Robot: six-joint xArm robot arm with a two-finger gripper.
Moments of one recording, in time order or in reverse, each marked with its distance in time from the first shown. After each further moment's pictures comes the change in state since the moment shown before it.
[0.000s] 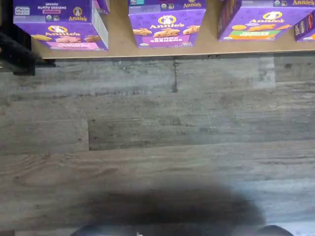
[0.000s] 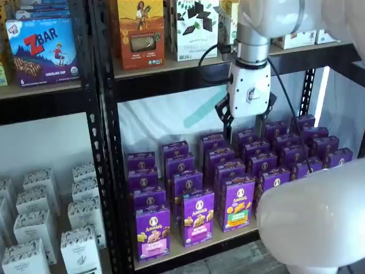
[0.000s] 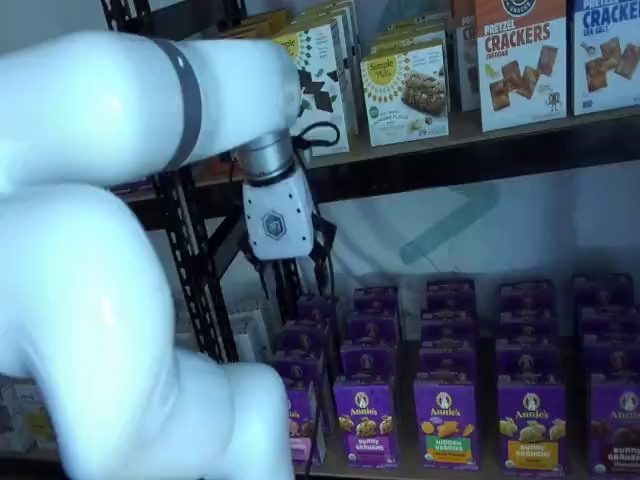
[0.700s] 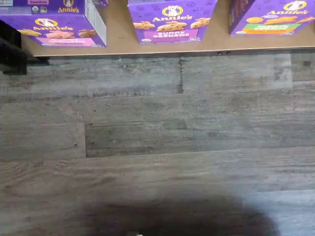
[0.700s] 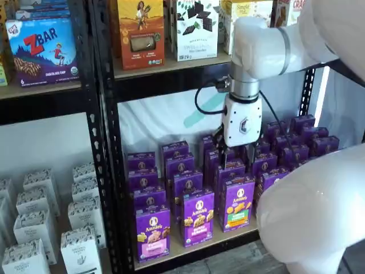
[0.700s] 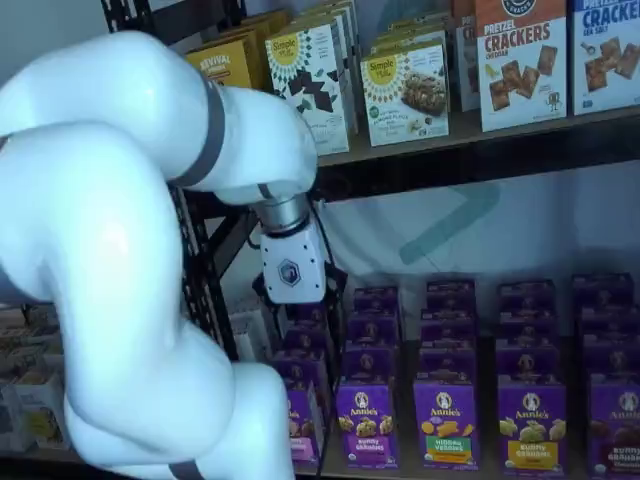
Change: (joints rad) arm -0.008 0.141 0.132 0.008 -0.265 -0.010
